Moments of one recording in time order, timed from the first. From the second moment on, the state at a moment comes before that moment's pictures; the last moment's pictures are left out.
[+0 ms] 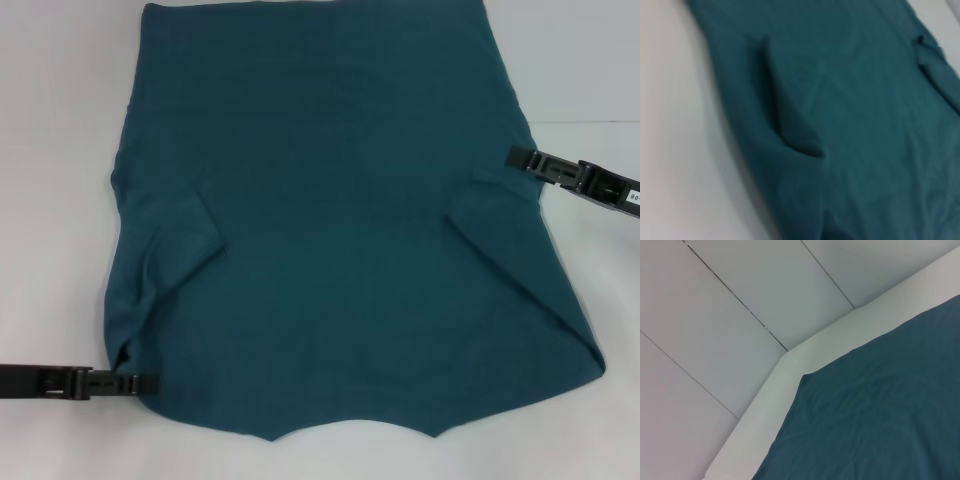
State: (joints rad) left arm -0.46 -2.08 0.46 0.86 2.51 1.61 -2.07; right arm 0.56 2.02 -0.64 -0.50 -1.75 -1.20 1.86
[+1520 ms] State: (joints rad) left arm -0.50 -2.08 0.46 0.81 2.54 1.61 -2.08; right arm 0.54 2.02 -0.61 -0.50 -1.75 -1.21 1.86
